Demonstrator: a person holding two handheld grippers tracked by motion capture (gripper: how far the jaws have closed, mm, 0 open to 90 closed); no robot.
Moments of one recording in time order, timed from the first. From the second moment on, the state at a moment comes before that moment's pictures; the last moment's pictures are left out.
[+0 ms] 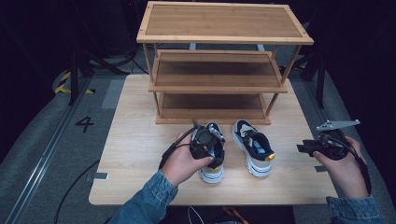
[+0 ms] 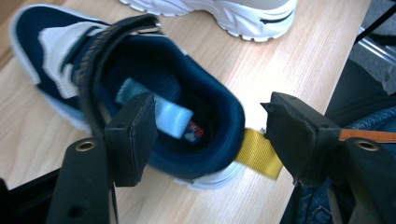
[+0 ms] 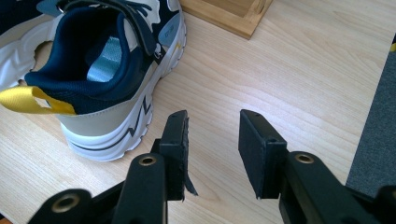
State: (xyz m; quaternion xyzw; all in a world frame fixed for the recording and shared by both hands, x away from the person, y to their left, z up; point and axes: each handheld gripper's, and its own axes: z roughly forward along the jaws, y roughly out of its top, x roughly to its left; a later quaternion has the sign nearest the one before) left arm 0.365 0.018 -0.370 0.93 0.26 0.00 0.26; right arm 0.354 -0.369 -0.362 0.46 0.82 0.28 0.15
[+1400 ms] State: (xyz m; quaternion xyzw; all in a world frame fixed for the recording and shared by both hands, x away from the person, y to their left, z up) left arm 0.389 0.002 -0.381 0.95 0.22 0.02 0.20; right arm 0.356 -0.362 -0.368 0.46 0.83 0.28 0.15
